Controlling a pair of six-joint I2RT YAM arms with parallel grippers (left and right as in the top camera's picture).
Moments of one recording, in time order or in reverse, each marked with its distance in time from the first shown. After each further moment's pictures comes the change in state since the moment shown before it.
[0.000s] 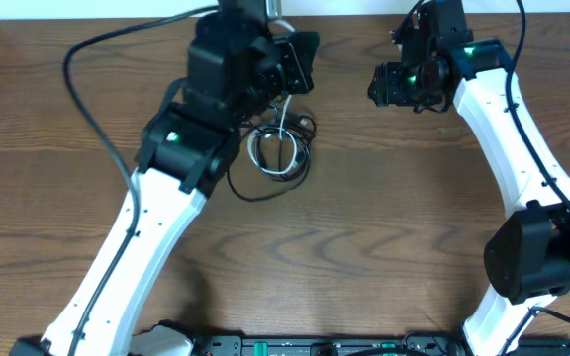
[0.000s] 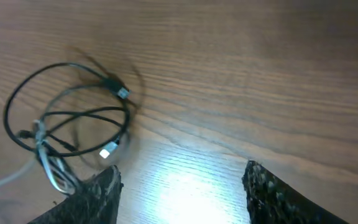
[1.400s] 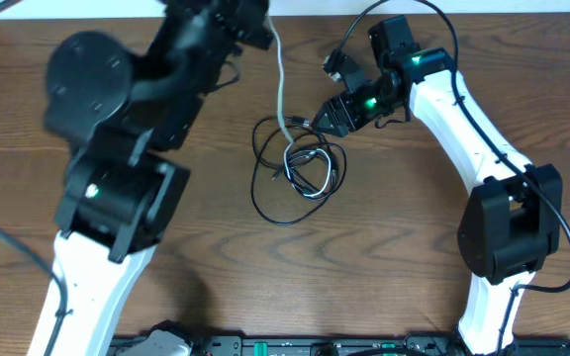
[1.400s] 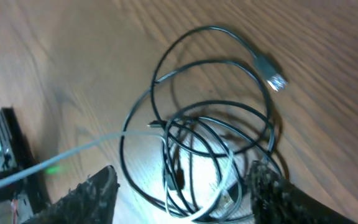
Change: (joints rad) left arm 0.000 -0.130 0.214 0.286 -0.135 0.087; right arm 0.121 0.135 -0.001 0.017 -0.402 -0.422
